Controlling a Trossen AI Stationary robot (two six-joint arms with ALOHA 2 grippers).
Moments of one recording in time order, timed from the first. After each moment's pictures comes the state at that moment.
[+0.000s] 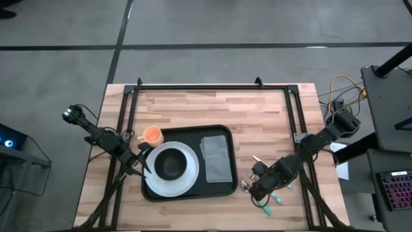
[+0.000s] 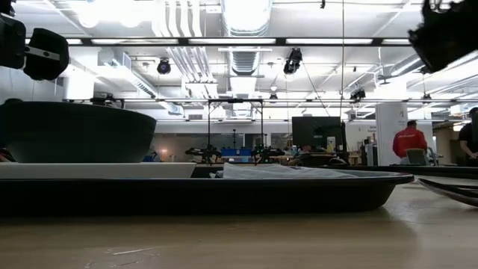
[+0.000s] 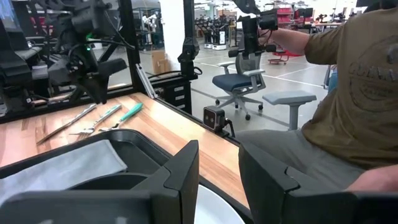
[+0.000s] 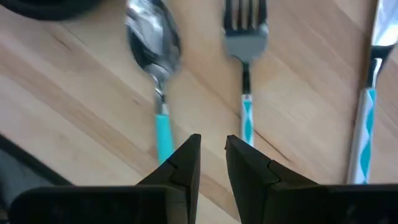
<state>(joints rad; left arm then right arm) -0.59 0.12 0.01 0.02 0.07 0.03 0.64 1.55 0.98 -0.80 -0.06 1.57</state>
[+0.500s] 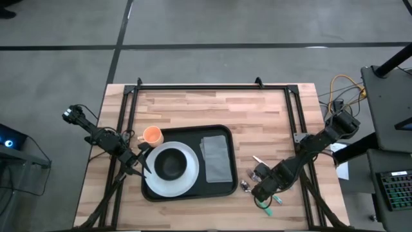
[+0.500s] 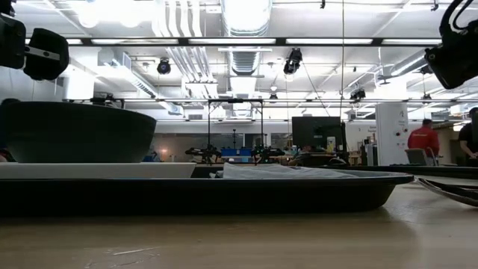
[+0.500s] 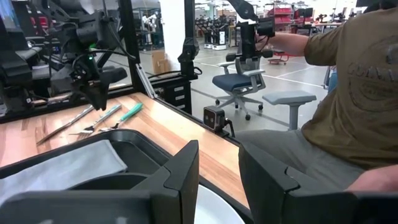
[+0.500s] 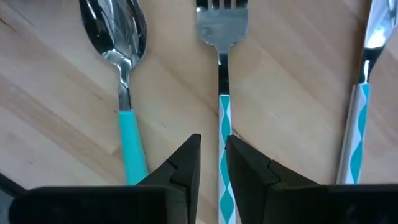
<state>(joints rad) -0.59 0.12 0.01 0.02 0.07 0.03 0.68 1.56 0.91 -0.75 -0.05 1.58</state>
